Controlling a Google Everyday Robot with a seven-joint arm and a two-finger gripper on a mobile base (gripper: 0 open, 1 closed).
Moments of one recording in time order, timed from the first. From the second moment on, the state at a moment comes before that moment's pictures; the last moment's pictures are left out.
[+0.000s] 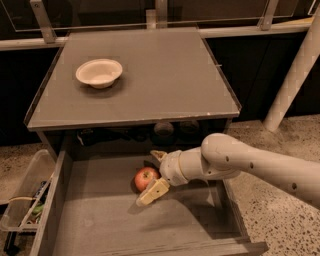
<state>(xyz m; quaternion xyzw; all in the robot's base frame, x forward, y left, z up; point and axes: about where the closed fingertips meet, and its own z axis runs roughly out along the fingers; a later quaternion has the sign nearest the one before) 0.503 0.029 0.638 -0.54 0.70 0.31 0.35</state>
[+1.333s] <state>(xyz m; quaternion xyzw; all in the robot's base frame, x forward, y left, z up) 0.504 0.021 0.629 -0.53 0.71 0.31 0.34</state>
